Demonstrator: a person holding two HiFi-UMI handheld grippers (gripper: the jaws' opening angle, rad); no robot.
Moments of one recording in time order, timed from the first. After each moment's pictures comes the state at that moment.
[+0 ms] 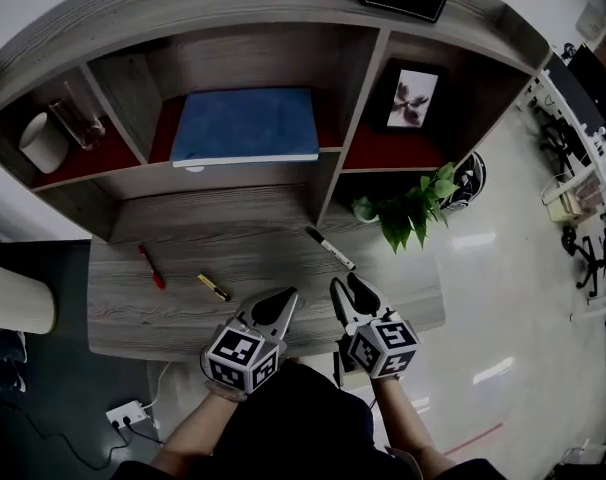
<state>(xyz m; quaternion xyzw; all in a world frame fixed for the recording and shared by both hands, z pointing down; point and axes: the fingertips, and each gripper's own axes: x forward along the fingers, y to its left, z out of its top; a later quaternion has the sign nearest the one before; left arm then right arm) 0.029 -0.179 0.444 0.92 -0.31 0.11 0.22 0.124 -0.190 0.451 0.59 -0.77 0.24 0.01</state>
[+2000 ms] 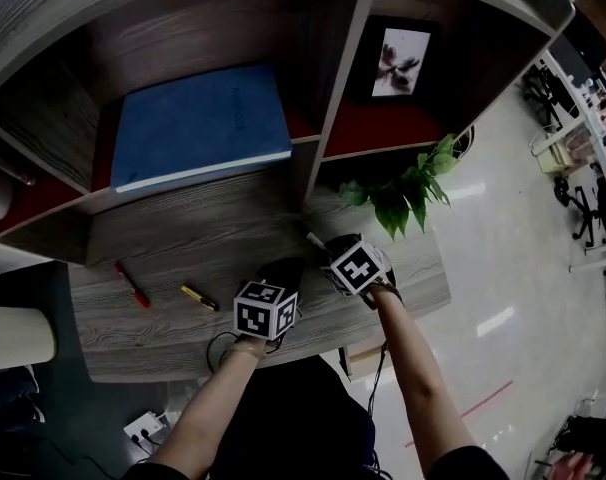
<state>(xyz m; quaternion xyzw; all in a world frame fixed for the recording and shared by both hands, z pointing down) 0.088 -0.240 0.567 0.89 -0.26 0.21 0.30 0.140 -0.262 0.613 0.43 -0.76 0.28 0.41</state>
